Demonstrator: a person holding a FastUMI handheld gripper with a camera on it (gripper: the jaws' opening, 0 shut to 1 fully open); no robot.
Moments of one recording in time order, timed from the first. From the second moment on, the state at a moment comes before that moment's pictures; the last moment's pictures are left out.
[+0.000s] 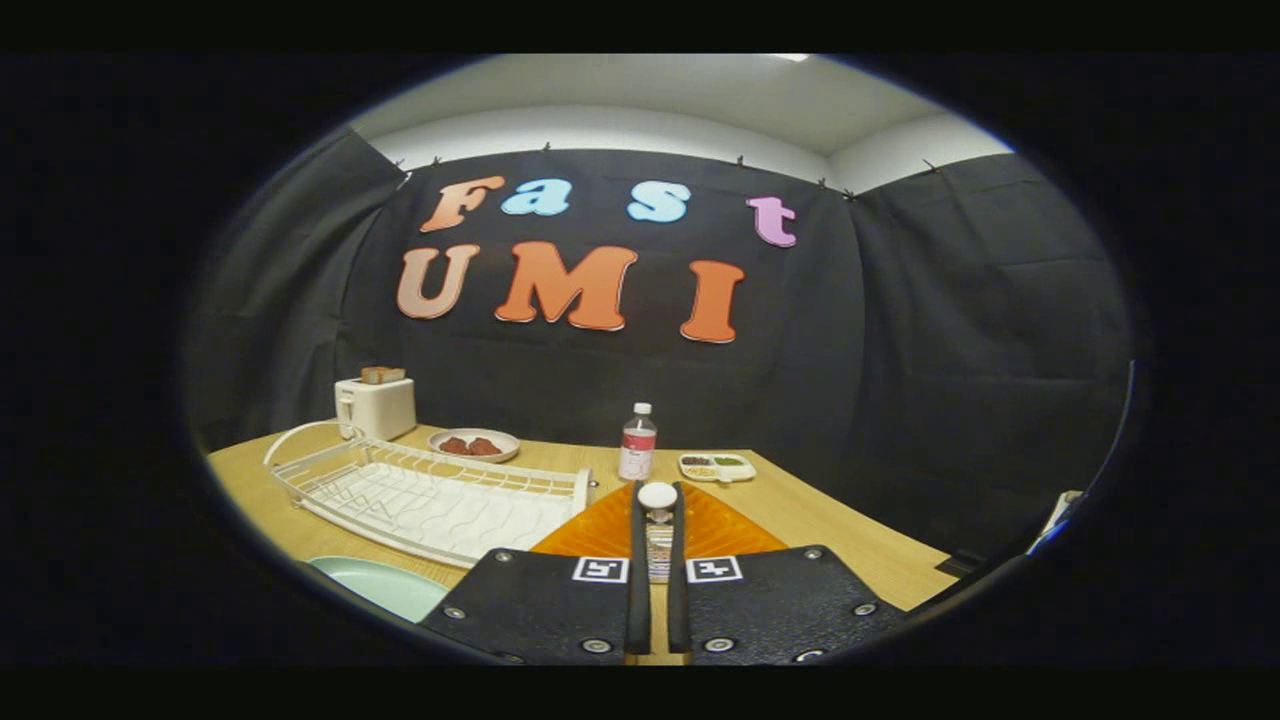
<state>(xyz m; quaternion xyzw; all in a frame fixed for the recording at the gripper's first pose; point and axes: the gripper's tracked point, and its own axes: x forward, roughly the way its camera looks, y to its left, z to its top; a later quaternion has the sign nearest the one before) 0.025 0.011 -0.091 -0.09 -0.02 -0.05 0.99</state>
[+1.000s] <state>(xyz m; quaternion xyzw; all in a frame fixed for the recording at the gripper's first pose) -0.082 0.157 -0.155 -0.07 0.02 0.11 0.99</state>
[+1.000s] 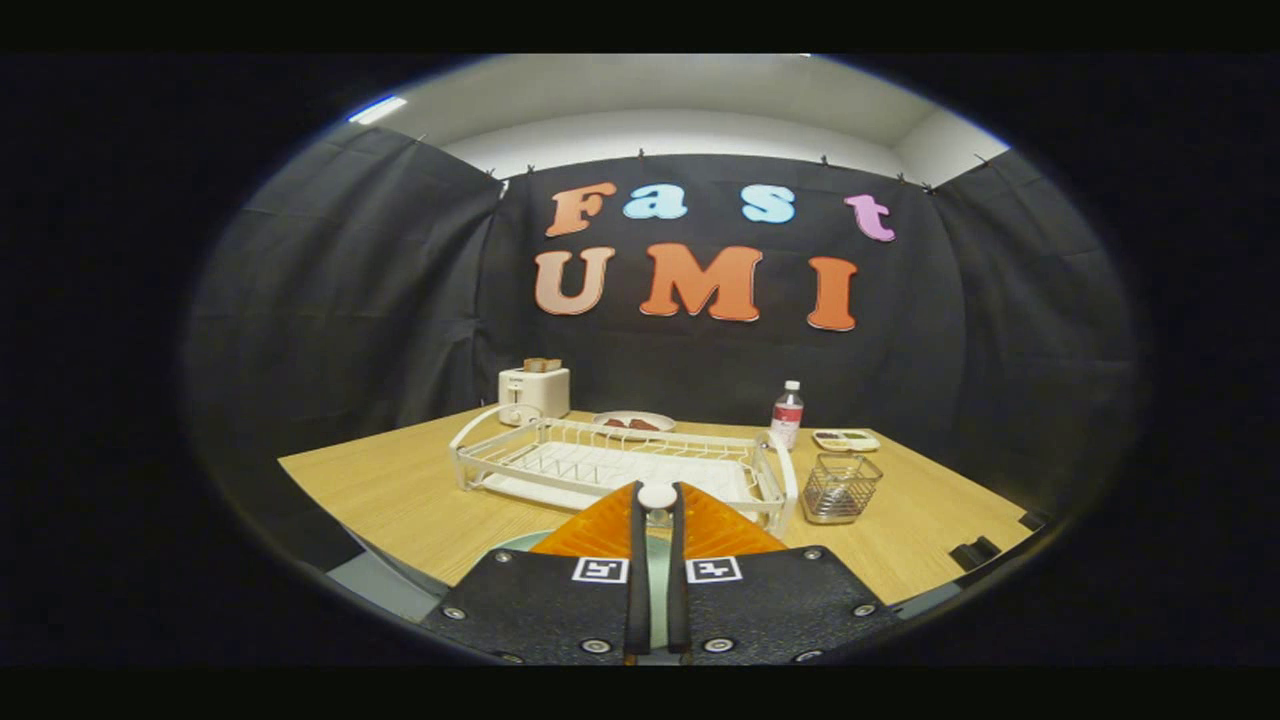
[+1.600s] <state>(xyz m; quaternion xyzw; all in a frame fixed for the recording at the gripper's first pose) -0.075 0.181 -0.201 -0.04 0.07 0.14 0.99</state>
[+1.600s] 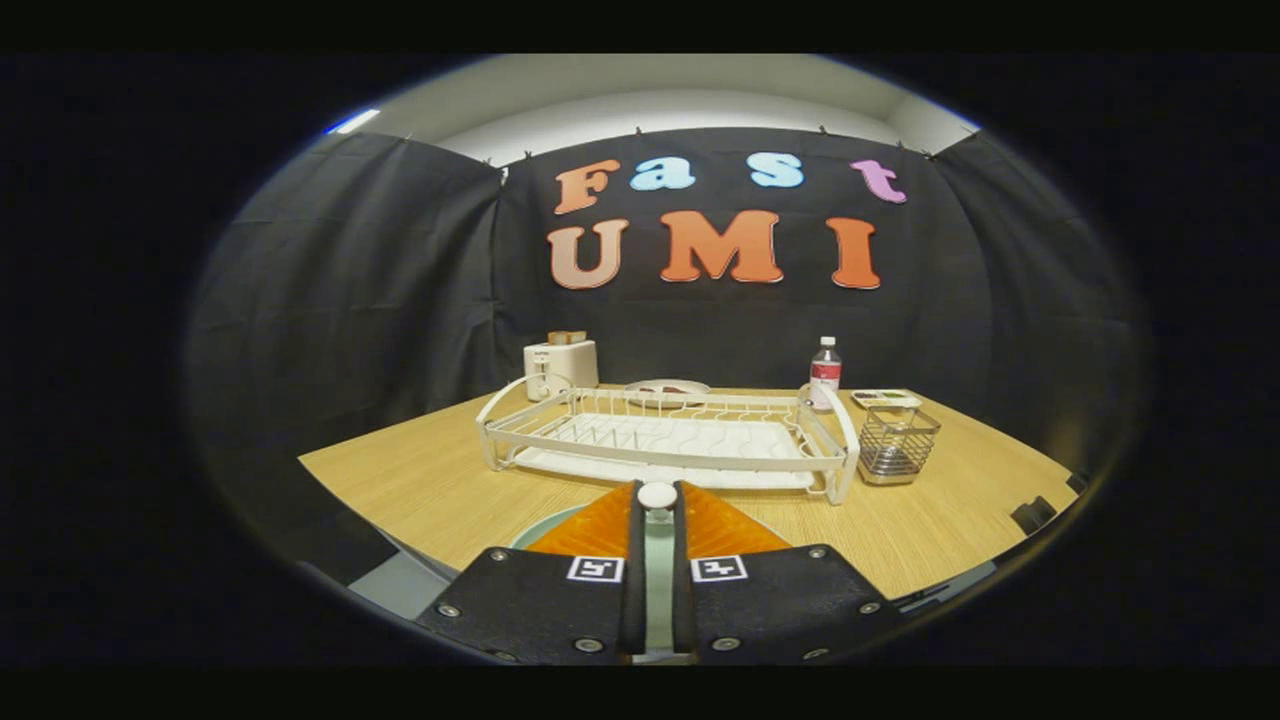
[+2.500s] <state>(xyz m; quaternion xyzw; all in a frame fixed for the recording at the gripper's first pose) -0.024 0.136 -0.180 -0.02 0.11 0.10 0.99</state>
